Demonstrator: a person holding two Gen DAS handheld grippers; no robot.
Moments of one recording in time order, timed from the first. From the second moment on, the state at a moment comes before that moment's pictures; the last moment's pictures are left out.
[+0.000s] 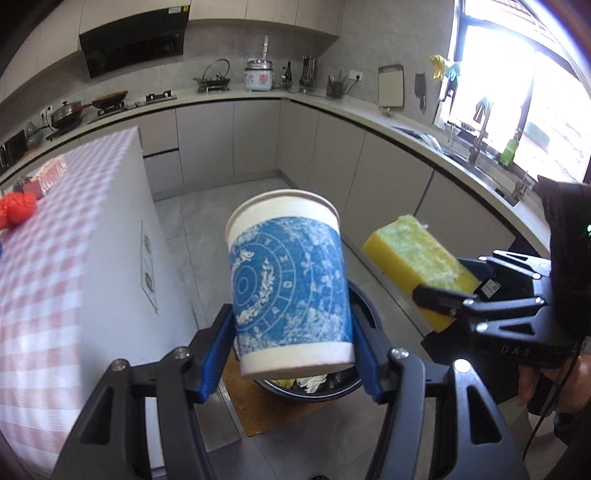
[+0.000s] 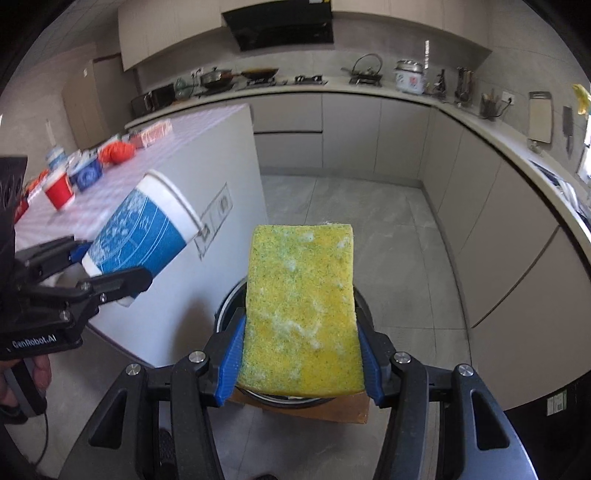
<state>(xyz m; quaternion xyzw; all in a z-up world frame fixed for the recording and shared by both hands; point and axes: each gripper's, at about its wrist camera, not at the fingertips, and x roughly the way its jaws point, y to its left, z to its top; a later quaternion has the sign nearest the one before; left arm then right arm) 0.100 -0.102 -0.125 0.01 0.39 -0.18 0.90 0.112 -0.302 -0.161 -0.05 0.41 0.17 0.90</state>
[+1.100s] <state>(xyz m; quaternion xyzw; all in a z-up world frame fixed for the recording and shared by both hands) 0.110 -0.103 -0.117 0.00 0.37 -0.07 0.93 0.179 -0.319 -0.196 -0.04 0.42 0.16 0.89</state>
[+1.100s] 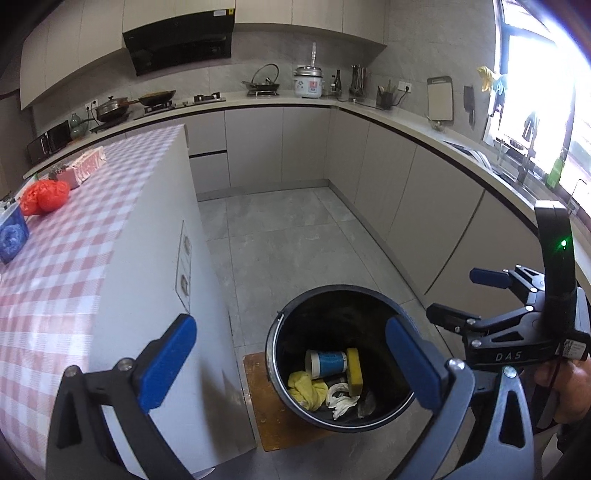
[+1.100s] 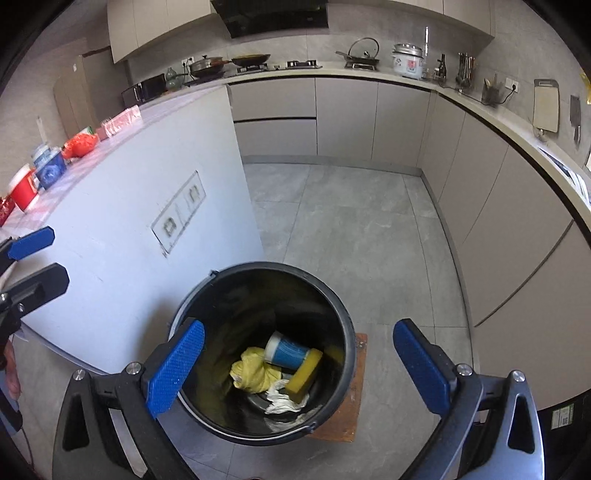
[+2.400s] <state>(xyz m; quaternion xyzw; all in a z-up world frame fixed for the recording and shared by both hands) 0.029 0.137 -0.044 -0.04 0.30 0.01 0.95 0.103 -0.068 -0.077 -0.06 0.34 0.20 0.92</state>
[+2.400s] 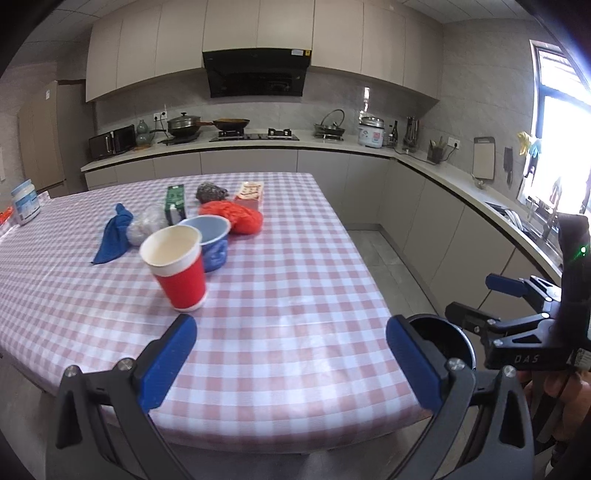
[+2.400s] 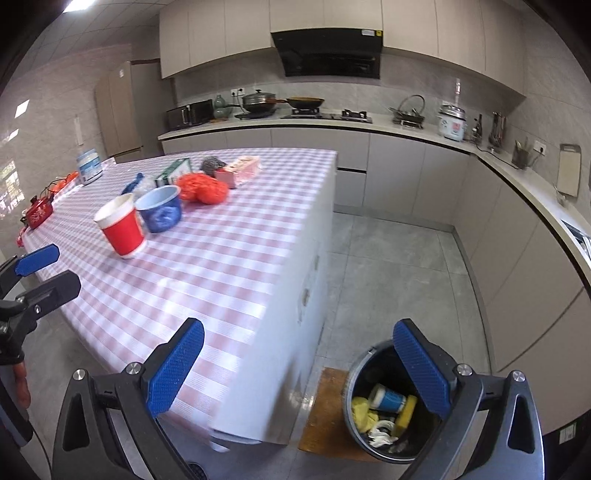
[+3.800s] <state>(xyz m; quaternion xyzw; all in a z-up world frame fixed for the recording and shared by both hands) 0.050 0.398 -0.078 -0.06 0.32 0.06 0.94 0.166 0.241 -0.114 -0.07 0.35 0.22 0.91</state>
